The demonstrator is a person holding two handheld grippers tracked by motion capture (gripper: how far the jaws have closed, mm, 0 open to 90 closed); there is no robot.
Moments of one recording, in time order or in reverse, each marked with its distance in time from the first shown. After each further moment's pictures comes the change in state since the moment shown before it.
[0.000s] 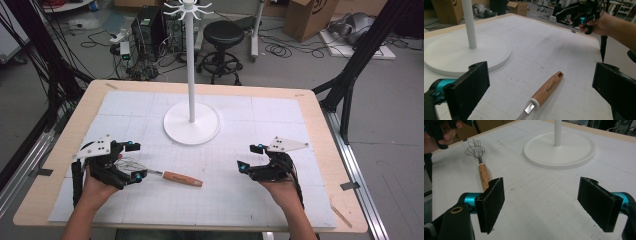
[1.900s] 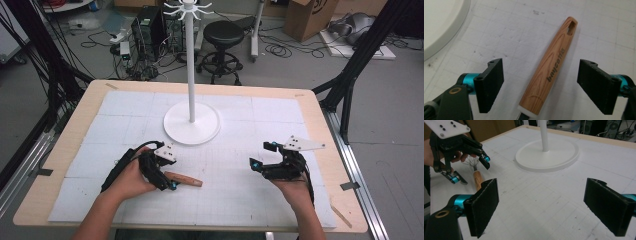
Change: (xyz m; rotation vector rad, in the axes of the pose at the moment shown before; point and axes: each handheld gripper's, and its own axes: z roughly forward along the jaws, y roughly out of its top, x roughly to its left) left arm -0.013 0.012 0.116 0.707 -0.042 0.186; right arm -0.018 -0.007 -0.023 -0.065 -0.028 0.048
